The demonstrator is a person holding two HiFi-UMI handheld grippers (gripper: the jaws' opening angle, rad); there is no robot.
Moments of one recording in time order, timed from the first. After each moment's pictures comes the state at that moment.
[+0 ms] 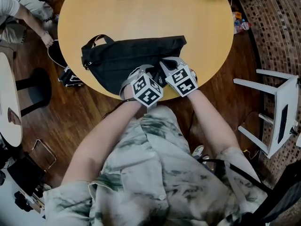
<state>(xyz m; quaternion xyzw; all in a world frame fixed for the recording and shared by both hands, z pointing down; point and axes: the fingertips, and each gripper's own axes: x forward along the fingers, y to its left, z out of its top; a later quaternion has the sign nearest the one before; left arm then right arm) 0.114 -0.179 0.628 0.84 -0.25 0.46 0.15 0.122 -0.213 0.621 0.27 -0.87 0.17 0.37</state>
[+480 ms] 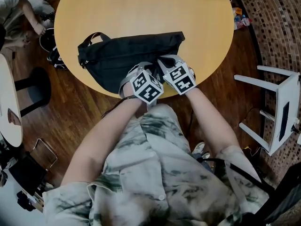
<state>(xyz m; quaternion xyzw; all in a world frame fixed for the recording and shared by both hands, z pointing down) 0.116 -0.179 0.638 0.82 -0.26 0.48 0.15 0.123 -0.208 0.629 0.28 -0.87 0.19 0.36</state>
